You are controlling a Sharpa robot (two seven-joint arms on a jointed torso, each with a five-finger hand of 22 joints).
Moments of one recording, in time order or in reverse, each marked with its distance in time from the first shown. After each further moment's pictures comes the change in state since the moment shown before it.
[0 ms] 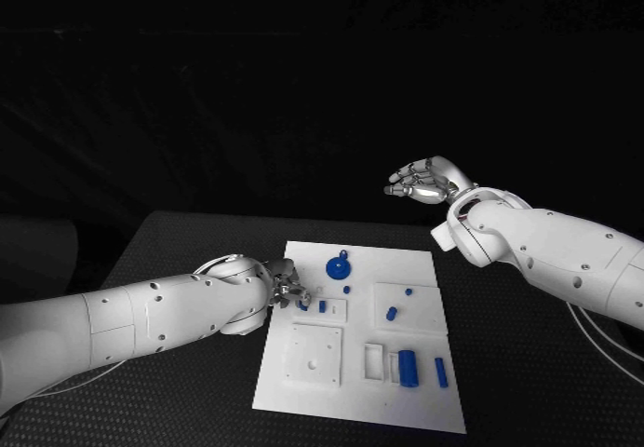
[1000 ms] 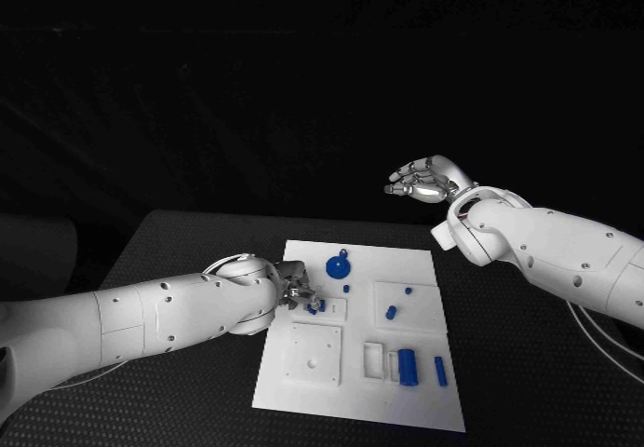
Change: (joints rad) left arm 0.000 0.030 0.002 0.005 -0.031 0.038 0.004; left_hand 0.005 -0.005 0.001 0.004 0.008 0.001 -0.001 0.007 0.086 0.000 0.000 0.030 0.009 0.007 0.001 0.008 0.003 0.004 0.002 -0.002 0.008 0.000; right arm 0.000 -0.001 0.000 0.000 0.000 0.000 0.000; right_hand 0.000 0.000 0.000 0.000 0.000 0.000 0.000 0.000 0.000 0.000 0.000 0.000 0.000 0.000 0.000 0.000 -0.001 0.000 0.000 0.000 0.000 0.002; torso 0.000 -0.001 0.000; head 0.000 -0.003
